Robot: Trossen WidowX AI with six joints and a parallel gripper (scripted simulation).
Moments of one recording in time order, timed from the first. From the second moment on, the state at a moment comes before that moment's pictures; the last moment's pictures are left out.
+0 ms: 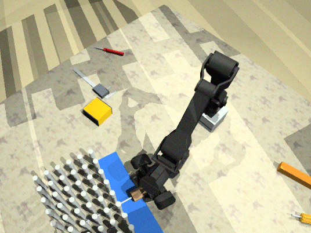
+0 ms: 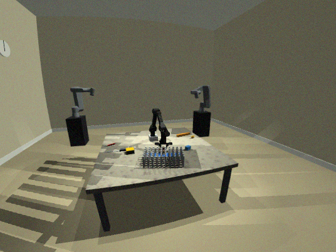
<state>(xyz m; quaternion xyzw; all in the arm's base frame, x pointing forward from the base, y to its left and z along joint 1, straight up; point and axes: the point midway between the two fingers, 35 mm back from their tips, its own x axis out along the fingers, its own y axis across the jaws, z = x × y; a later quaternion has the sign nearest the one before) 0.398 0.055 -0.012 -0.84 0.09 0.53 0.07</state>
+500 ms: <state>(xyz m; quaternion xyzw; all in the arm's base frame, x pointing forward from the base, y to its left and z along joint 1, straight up) 0.389 0.057 -0.012 -0.84 0.09 0.53 0.07</state>
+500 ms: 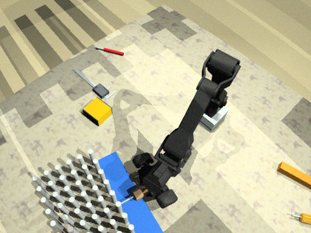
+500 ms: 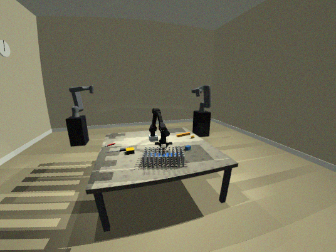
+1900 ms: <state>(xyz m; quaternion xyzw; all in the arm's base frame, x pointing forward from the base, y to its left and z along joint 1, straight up) 0.364 0.062 -0.013 -0.84 0.09 0.54 0.07</state>
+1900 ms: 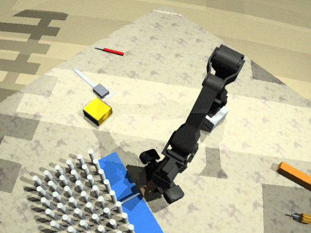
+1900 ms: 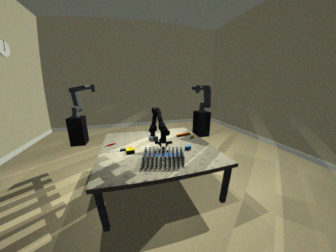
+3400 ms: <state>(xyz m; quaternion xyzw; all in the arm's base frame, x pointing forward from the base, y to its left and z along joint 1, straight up) 0.335 0.069 -0.014 -0.84 0.09 0.54 0.07</state>
